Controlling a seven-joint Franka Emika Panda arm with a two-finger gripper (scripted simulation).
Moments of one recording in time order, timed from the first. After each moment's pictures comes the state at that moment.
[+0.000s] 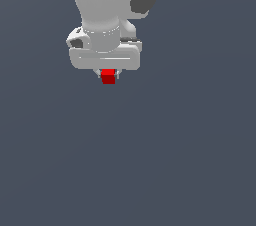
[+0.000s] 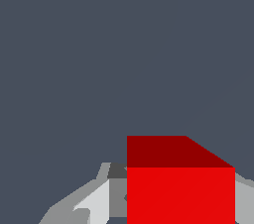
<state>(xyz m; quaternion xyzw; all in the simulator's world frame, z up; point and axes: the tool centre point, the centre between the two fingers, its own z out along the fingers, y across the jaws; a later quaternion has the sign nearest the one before) -0.028 -0.065 0.312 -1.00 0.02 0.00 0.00</state>
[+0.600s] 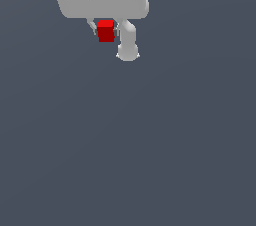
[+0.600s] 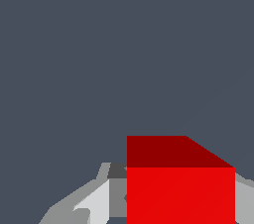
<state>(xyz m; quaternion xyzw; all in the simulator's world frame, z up) -0.064 -0.059 0.439 -1.00 0.02 0.00 0.00</state>
